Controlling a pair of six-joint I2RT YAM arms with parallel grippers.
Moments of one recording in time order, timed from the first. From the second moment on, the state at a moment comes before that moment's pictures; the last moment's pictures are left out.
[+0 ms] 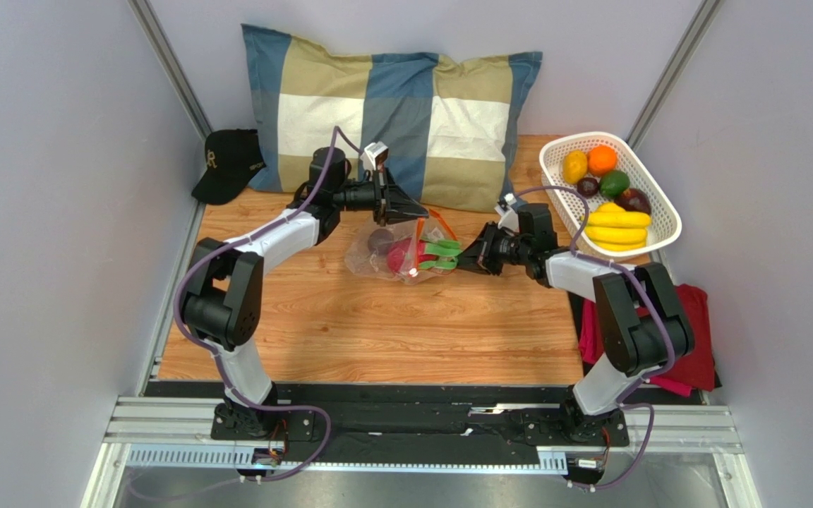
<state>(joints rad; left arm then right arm) -0.38 1.79 1.21 0.36 1.04 -1.25 0.26 1.65 0.79 0.20 -0.72 0.84</state>
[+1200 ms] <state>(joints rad) -0.42 1.57 1.52 -0.87 0.62 -0.17 0.22 1.39 1.19 -0.57 -0.84 0.28</state>
